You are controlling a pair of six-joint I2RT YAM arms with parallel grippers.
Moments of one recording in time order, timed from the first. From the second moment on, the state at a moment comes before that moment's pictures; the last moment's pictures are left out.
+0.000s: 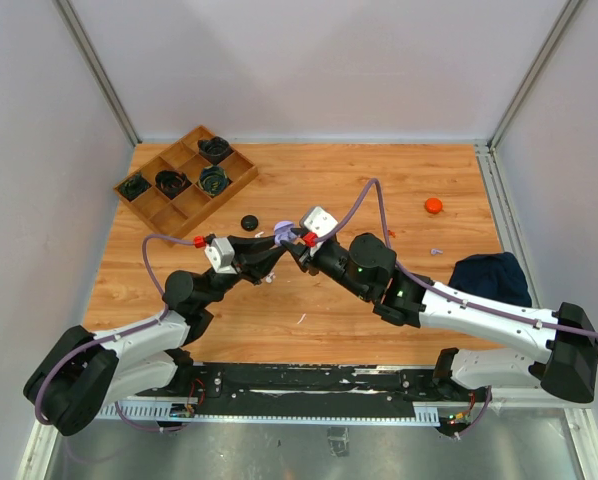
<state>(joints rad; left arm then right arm) -0.60 1.05 0.20 1.30 0.37 -0.17 1.12 1.18 0.88 0.29 0.23 -0.19</state>
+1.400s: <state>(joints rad) -0.60 1.06 0.20 1.32 0.39 -0.17 1.10 1.07 0.90 0.09 0.35 -0.28</state>
